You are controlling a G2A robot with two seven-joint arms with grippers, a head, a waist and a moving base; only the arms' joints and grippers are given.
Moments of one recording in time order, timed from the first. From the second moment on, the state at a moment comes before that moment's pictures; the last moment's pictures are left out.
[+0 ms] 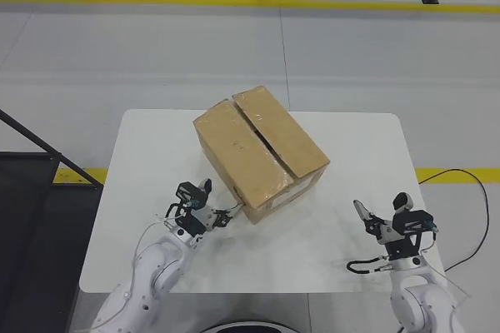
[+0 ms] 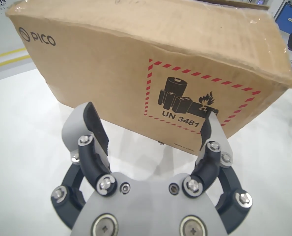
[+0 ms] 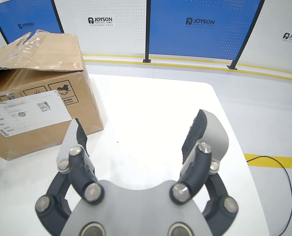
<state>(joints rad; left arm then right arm) 1.41 -1.24 -1.23 -1.61 1.28 -0.24 0.11 -1.69 -1.22 1.63 -1.83 -1.26 -0.18 -0.16</state>
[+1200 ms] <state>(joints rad) 1.52 -1.24 -1.36 -1.67 1.18 -0.17 0.15 -1.62 -1.21 1.62 -1.77 -1.27 -0.26 -0.17</state>
